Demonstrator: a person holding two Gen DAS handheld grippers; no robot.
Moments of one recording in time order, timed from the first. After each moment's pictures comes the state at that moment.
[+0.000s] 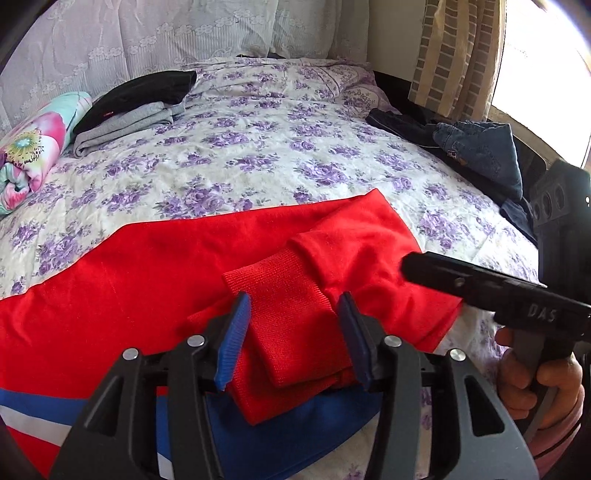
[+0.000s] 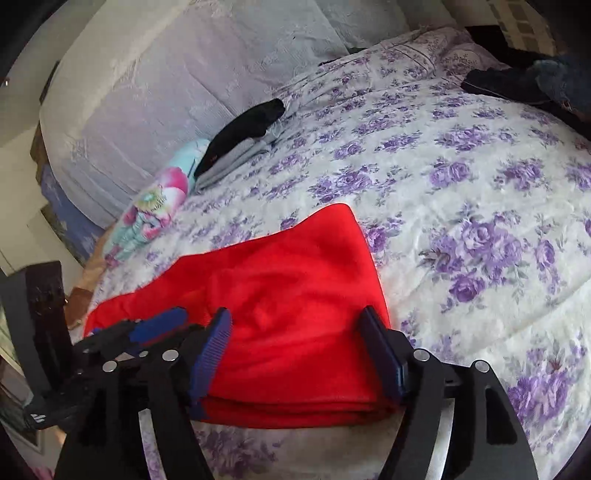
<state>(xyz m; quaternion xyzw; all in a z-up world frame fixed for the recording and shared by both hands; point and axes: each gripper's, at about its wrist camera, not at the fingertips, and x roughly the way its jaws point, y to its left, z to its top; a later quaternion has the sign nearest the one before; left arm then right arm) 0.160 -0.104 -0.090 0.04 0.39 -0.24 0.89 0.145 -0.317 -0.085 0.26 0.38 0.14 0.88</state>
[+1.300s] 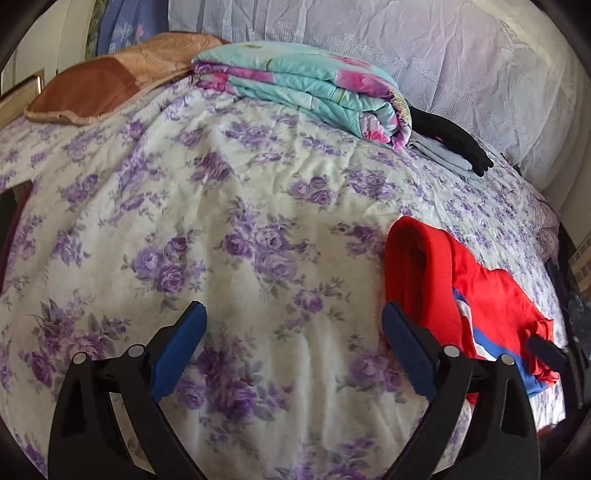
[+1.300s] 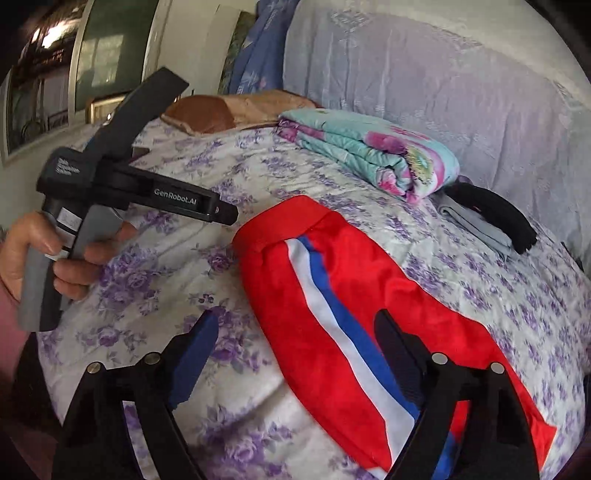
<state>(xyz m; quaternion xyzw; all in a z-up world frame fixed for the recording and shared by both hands) 0.092 0.258 -0.091 -0.19 0.40 0.09 0.89 0.092 0.064 -0.032 -0.24 0.32 0.36 0.84</state>
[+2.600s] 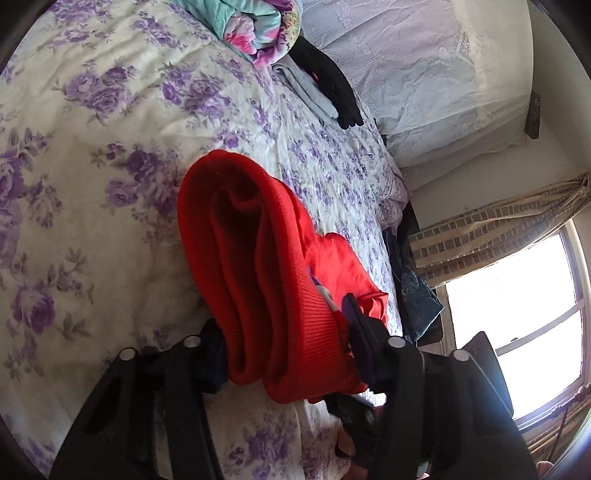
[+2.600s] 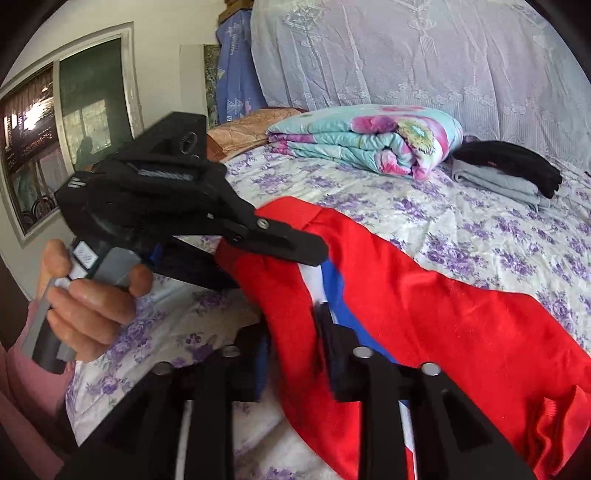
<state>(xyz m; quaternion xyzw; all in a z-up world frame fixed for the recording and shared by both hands) 0.167 0.209 -0.112 -0.40 0.44 -0.25 0.76 0.124 0.026 -0.038 -0.08 0.32 0.40 0.85</state>
